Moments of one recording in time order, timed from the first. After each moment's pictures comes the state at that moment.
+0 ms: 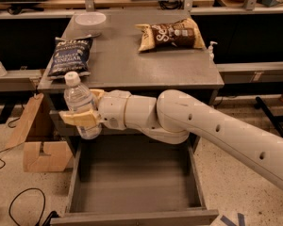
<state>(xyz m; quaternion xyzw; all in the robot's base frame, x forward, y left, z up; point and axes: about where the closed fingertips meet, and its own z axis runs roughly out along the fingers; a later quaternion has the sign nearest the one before) 0.520 0.160 0.852 -0.44 0.59 0.40 0.55</state>
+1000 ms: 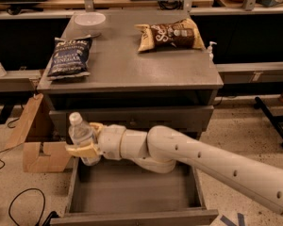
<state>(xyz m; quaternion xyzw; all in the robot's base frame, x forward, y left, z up) 0.512 0.178 0.733 -0.44 0.59 0.40 0.54</state>
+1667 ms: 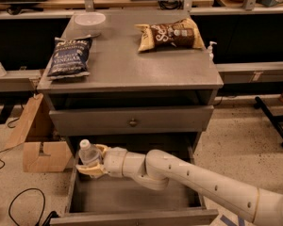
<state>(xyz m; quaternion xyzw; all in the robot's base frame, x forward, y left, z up) 0.522 0.183 0.597 -0.45 0.59 0.40 0.55</state>
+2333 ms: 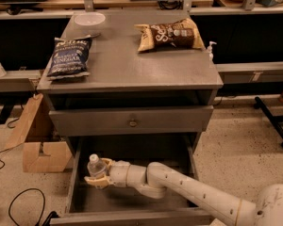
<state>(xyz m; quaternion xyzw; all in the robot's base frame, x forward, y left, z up) 0.531 0.180 0.479 -0.44 0.59 0.43 0.53</state>
